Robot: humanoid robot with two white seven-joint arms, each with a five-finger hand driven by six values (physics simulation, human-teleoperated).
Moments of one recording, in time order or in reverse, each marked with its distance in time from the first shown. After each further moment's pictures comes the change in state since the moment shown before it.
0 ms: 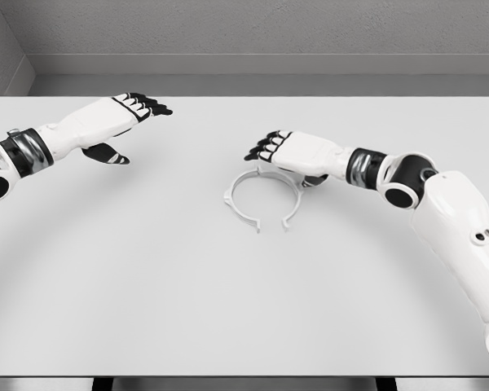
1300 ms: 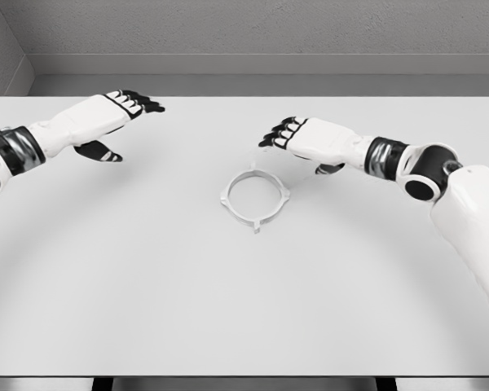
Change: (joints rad) left arm -0.003 0.027 0.007 0.004 0.007 0.000 -0.001; right arm 0.020 -0.063 -0.100 -0.076 -0.008 -0.001 0.034
